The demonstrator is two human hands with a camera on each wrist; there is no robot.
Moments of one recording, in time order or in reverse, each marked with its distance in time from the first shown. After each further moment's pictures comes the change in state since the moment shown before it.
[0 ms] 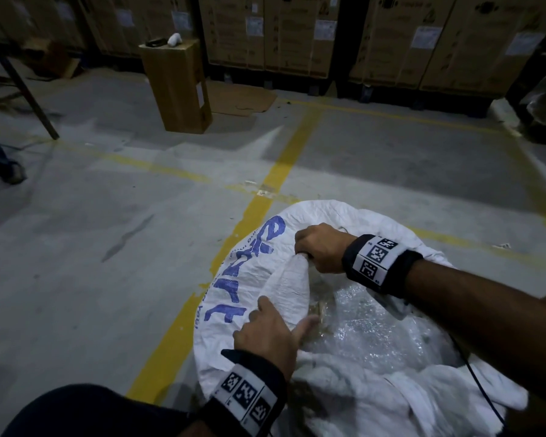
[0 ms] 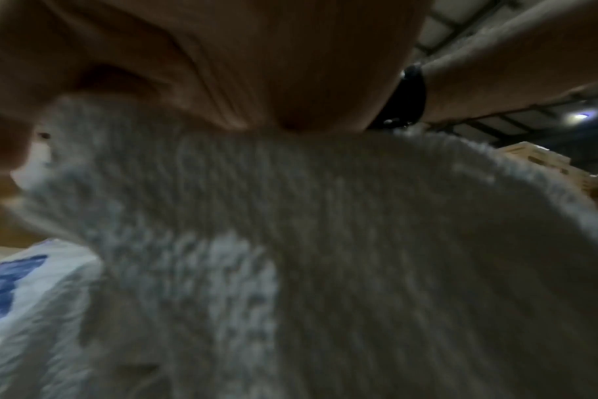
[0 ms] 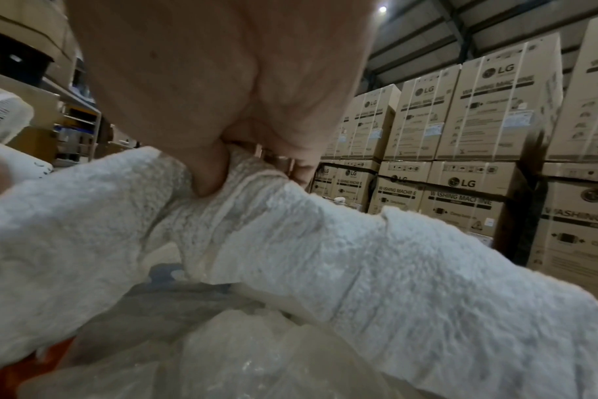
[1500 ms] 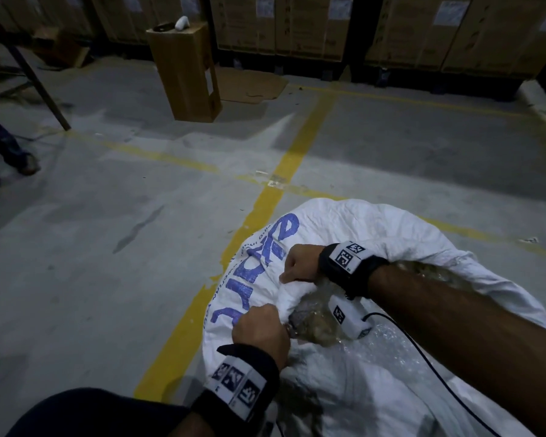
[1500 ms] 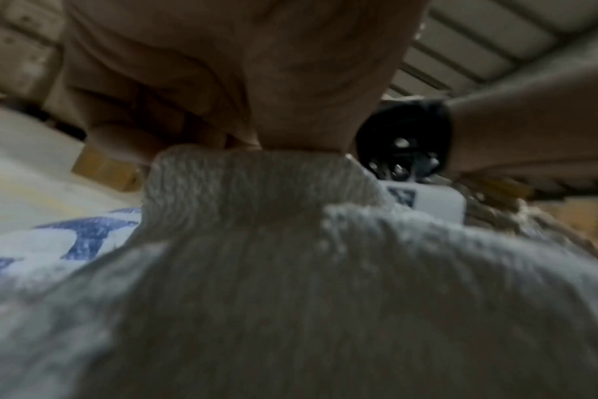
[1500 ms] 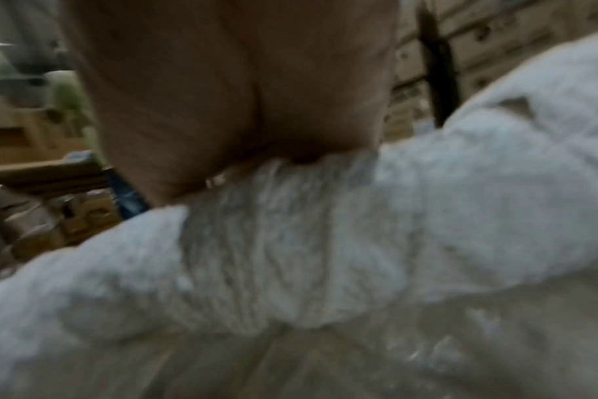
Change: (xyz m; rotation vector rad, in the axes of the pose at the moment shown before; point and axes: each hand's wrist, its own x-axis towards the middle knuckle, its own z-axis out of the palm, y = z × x) left_hand 0.044 -0.030 0.013 0.080 -0.094 0.087; right_hand 0.065 -0.024 0.045 0.451 -0.324 0.313
